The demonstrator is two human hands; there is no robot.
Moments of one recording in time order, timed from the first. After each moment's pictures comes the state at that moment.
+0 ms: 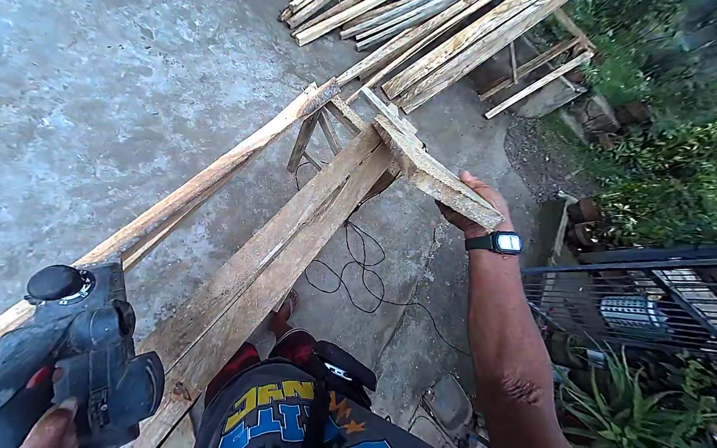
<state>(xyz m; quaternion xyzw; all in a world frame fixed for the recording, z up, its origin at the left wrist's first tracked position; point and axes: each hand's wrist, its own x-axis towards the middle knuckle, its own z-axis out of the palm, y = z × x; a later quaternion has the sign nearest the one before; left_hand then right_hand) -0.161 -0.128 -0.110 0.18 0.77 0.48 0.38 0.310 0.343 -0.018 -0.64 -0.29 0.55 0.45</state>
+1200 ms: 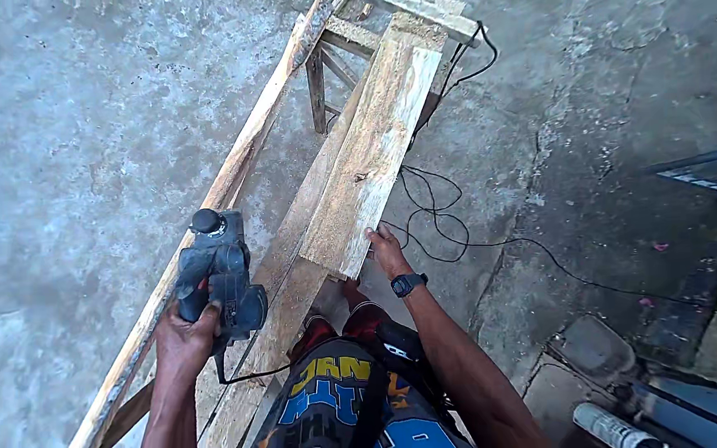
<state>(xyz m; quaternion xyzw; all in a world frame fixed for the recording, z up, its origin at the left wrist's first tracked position) -0.113 0.045 -0.130 0.33 0.79 0.38 0.36 0.234 0.201 -0.297 -0.63 -0.25 0.65 0.34</state>
